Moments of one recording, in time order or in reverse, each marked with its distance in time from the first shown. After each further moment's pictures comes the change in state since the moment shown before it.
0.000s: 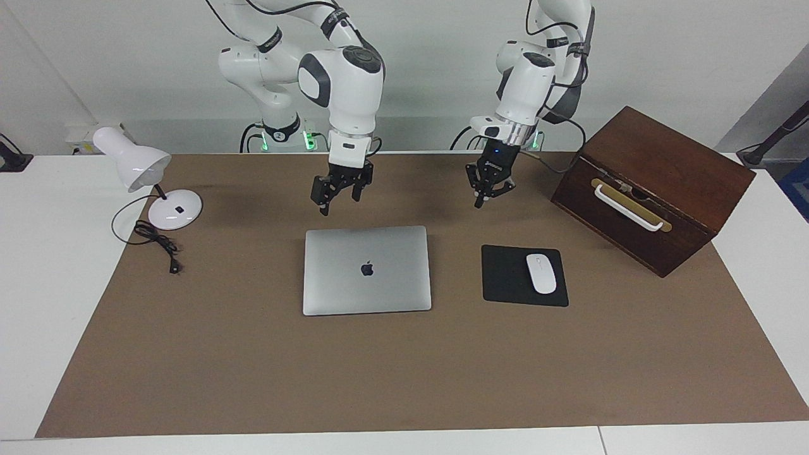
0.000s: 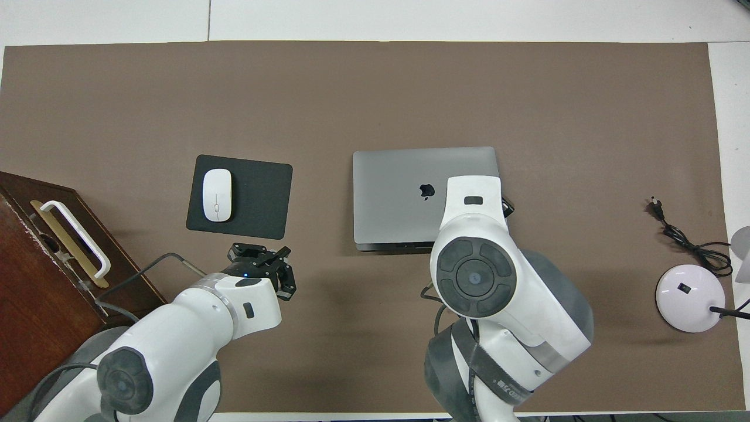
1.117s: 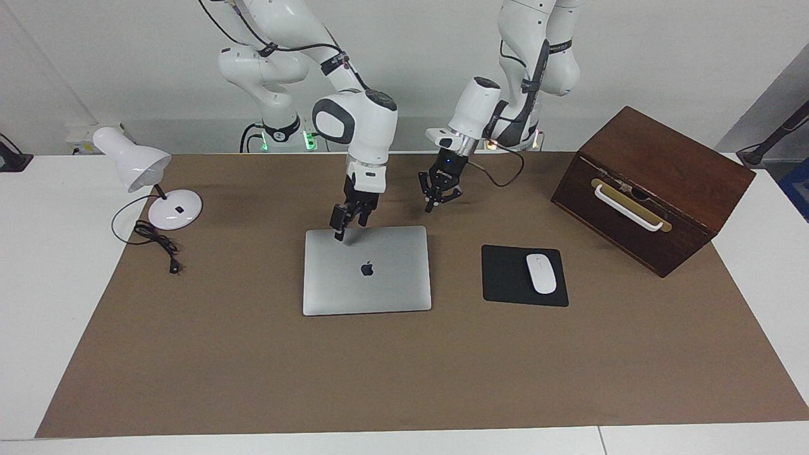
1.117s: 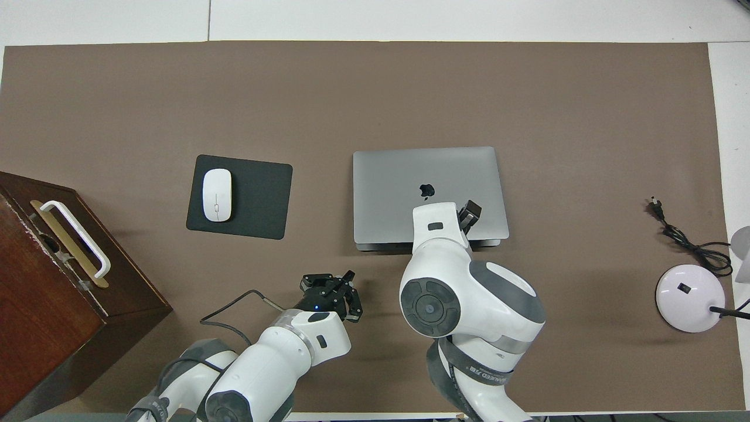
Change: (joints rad) left arm -0.249 0.269 0.001 -0.063 -0.004 0.482 -0.370; right arm 0.001 0.127 0.038 -0.125 -0.310 0.228 0.159
